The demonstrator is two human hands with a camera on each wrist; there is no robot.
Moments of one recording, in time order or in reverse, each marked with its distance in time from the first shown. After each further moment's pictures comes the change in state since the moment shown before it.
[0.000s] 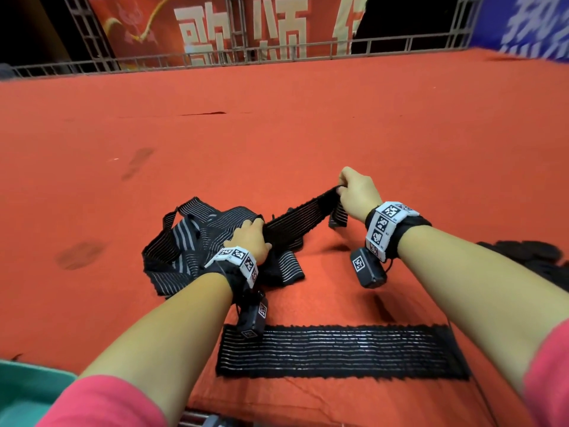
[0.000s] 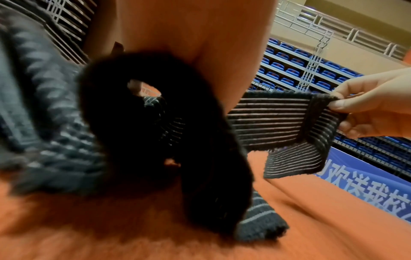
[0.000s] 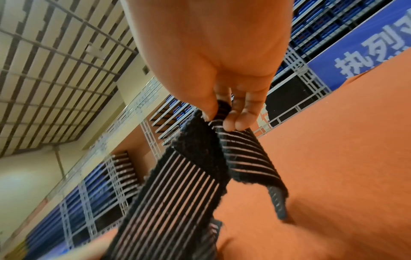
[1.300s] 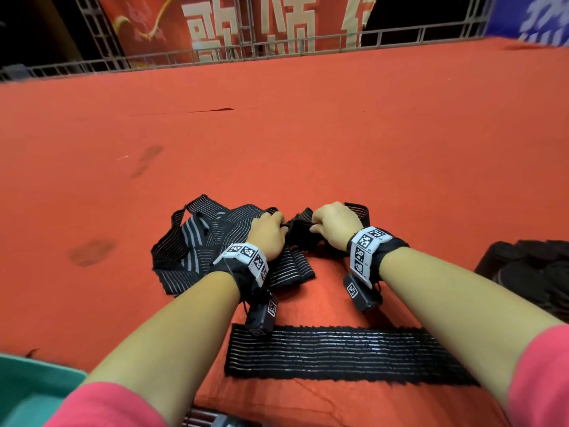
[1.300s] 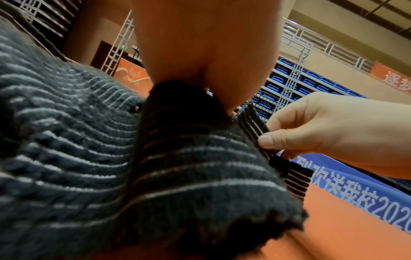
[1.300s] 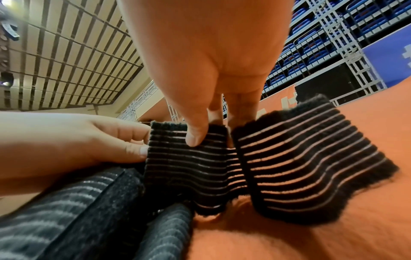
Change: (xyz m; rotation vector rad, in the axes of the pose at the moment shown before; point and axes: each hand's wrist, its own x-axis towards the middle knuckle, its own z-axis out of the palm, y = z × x) left_hand 0.007 0.013 -0.001 -0.088 0.092 0.225; right_hand -0.028 -0.017 0.062 -0.353 -0.268 -0.179
